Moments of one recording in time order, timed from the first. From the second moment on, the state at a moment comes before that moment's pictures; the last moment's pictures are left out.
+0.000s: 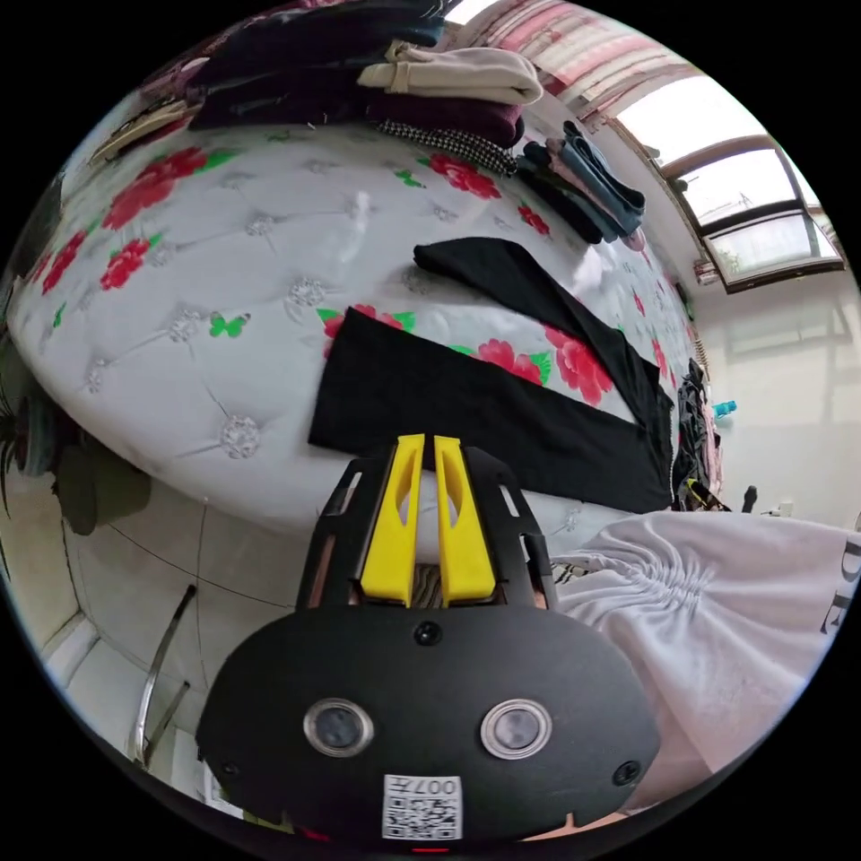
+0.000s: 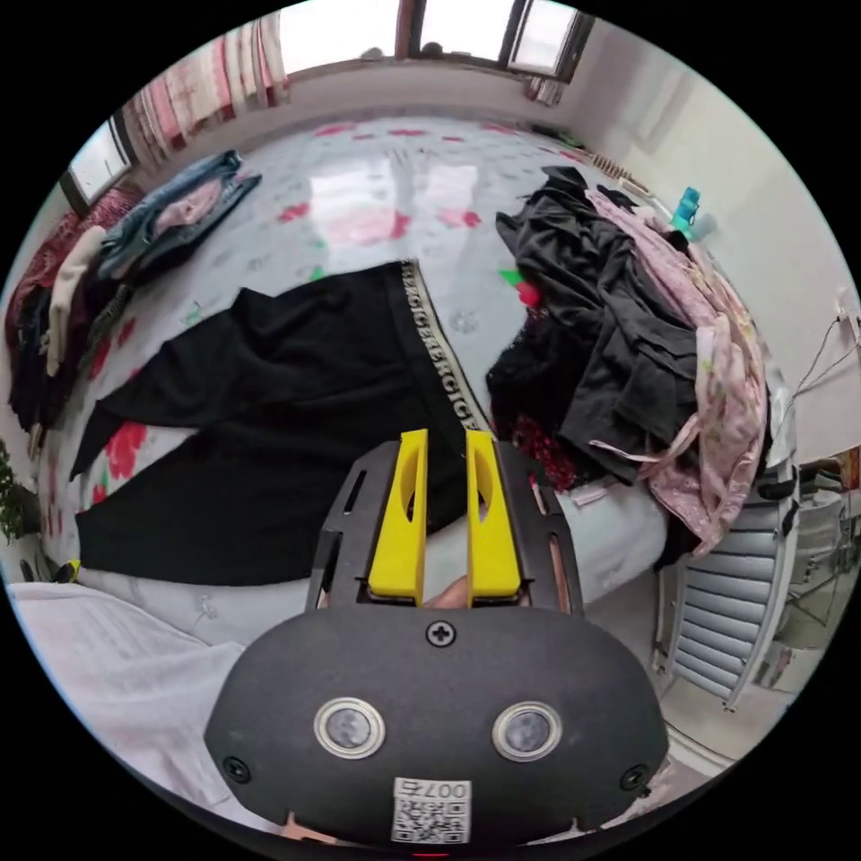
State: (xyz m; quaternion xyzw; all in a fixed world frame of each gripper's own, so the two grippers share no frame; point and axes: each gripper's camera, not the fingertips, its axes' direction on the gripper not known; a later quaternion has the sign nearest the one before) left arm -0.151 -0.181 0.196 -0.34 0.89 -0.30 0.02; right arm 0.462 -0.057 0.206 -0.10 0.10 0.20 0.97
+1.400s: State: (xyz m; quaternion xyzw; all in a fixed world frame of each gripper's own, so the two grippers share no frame) left arm -0.047 -0.309 0.258 -0.27 0.90 -0.33 0.10; right arm 0.188 -0.273 0.398 -0.17 -0.19 -0.29 0.92
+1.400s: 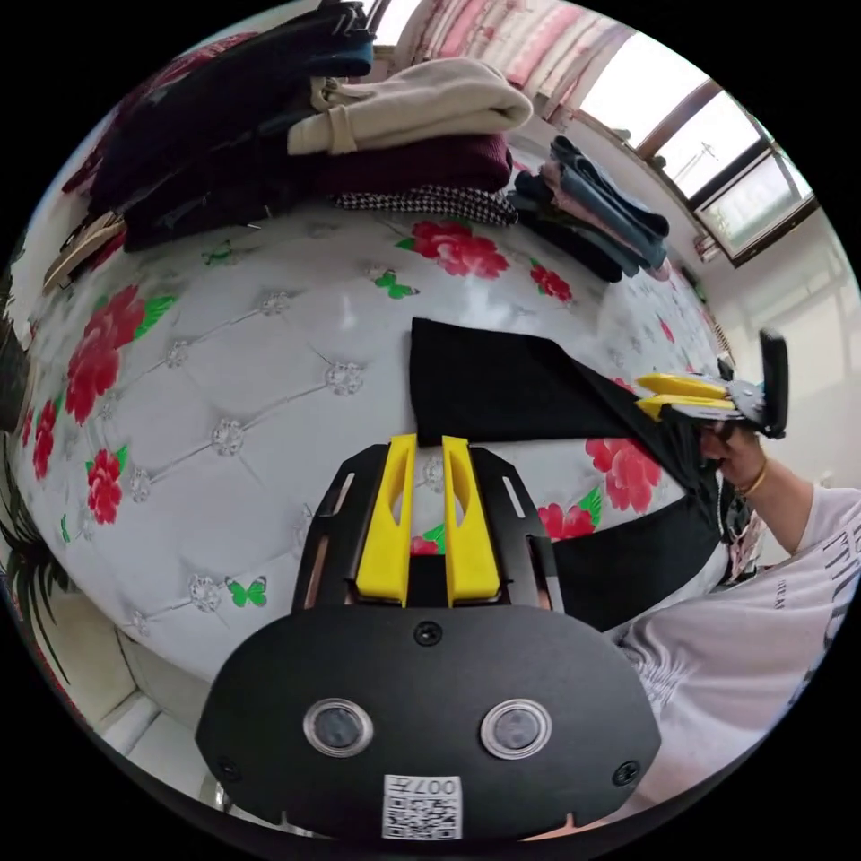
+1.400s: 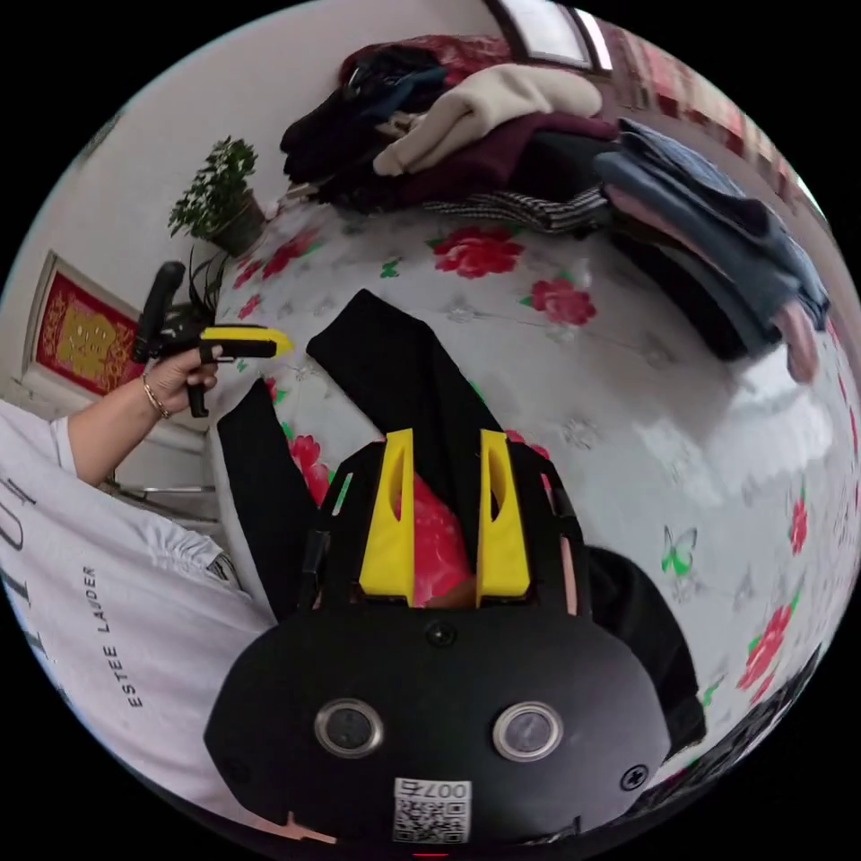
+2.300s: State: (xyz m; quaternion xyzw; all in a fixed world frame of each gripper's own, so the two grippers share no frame) left arm 0.006 -0.212 0.294 -0.35 0.83 -0.42 0.10; right arm 0.153 -0.212 0.366 -0.18 -0.22 -0.28 0.91
